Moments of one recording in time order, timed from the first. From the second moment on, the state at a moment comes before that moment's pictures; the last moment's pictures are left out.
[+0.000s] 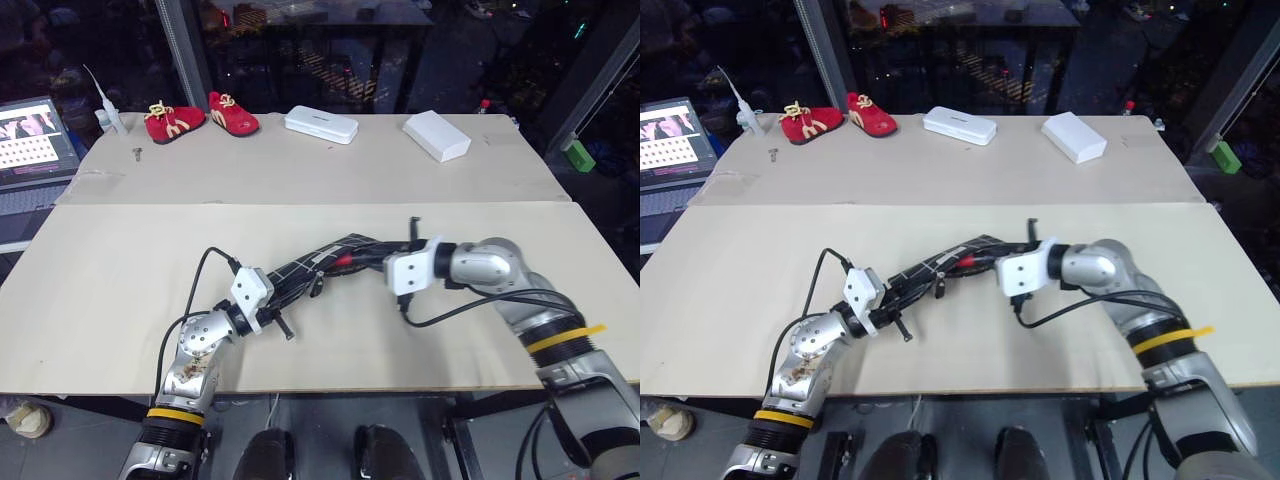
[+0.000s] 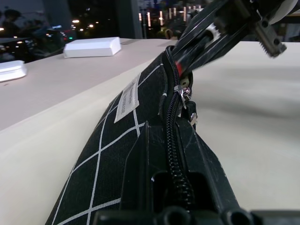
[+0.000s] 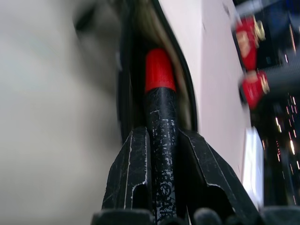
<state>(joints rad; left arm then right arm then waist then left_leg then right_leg) -0.21 0.30 -0.09 0.08 -0.24 -0.15 -0.82 -0.69 -0.62 0.39 0.27 -0.30 -0.51 0.83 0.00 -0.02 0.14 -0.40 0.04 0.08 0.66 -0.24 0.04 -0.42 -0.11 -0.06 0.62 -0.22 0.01</state>
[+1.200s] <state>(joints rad) -0.22 0.29 -0.09 0.10 -0.24 -0.15 -0.81 -0.30 -0.82 0.06 -0.19 0.58 0.55 1.04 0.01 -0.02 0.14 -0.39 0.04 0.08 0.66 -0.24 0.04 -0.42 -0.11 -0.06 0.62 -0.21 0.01</state>
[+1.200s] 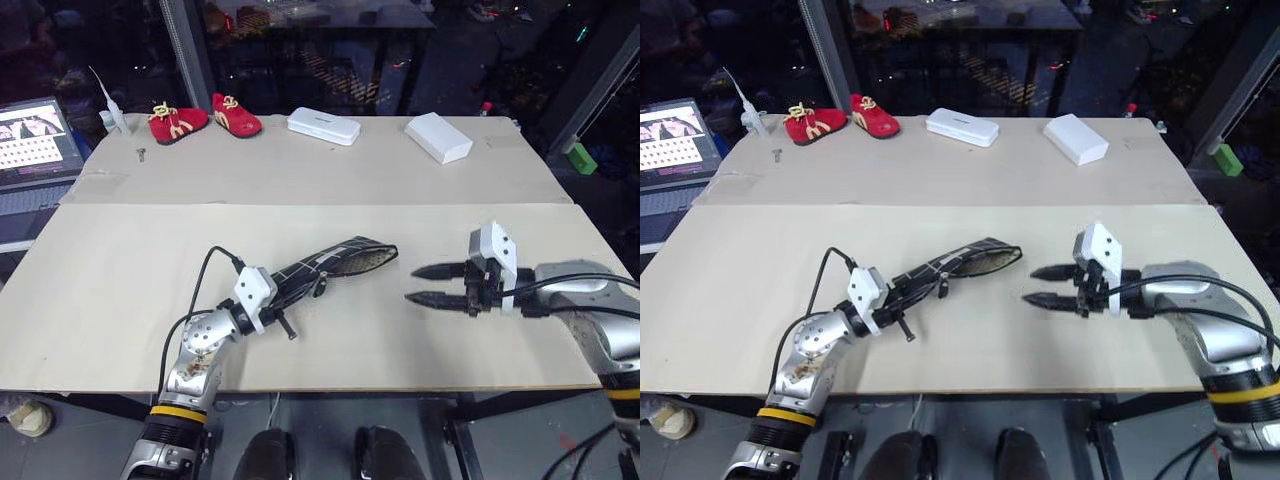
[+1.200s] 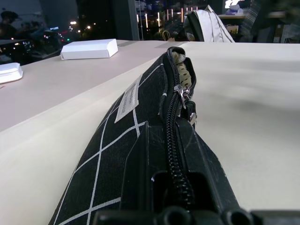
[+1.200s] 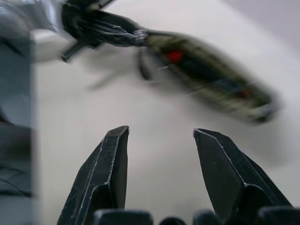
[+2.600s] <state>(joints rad) -0.25 0.30 -0.10 0.10 -0.24 -0.14 -0.80 -0.57 -0.41 0.22 -0.03 0.36 0.76 0.74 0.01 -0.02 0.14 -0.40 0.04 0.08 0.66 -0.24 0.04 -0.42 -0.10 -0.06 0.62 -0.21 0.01</state>
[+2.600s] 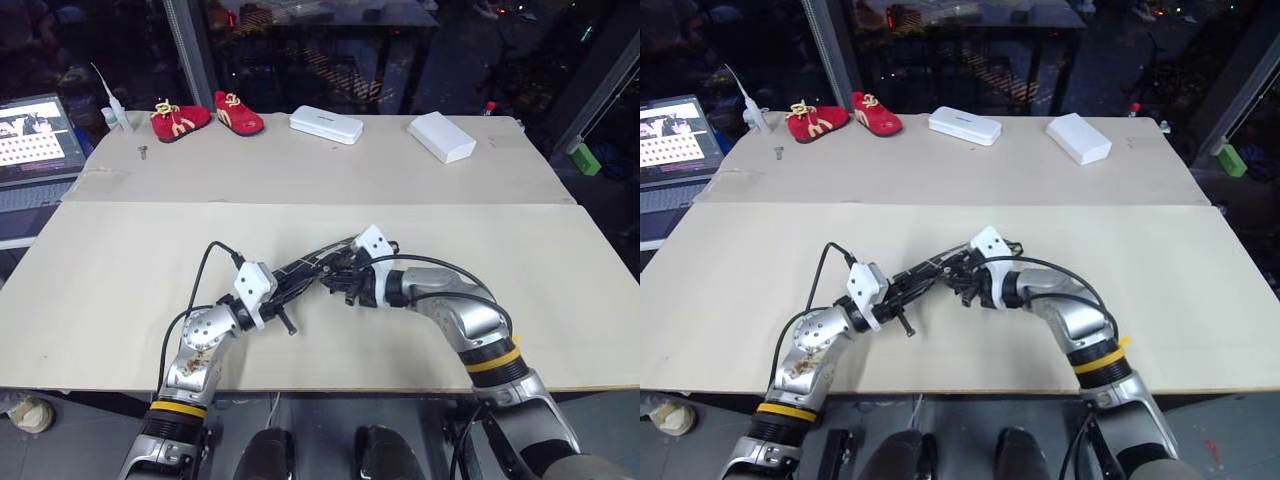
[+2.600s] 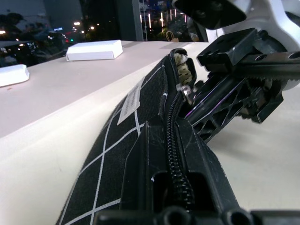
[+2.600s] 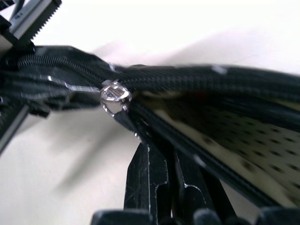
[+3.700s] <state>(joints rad) -0.24 0.29 -0.10 0.11 -0.24 -0.16 -0.81 -0.43 -0.69 0.08 0.00 0.42 0.74 0.92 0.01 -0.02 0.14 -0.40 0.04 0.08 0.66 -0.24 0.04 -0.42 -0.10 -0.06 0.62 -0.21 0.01</state>
